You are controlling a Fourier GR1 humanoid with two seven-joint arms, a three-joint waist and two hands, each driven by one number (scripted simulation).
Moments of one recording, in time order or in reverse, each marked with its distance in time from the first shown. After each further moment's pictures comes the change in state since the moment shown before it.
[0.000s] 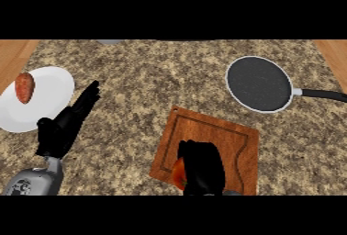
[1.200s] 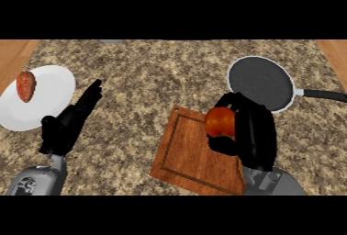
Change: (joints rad) left arm -0.013 -0.039 0.024 0.013 -0.036 -0.026 0.000; right arm -0.018 -0.080 -0.329 -0.145 0.123 -0.414 -0.234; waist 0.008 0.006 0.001
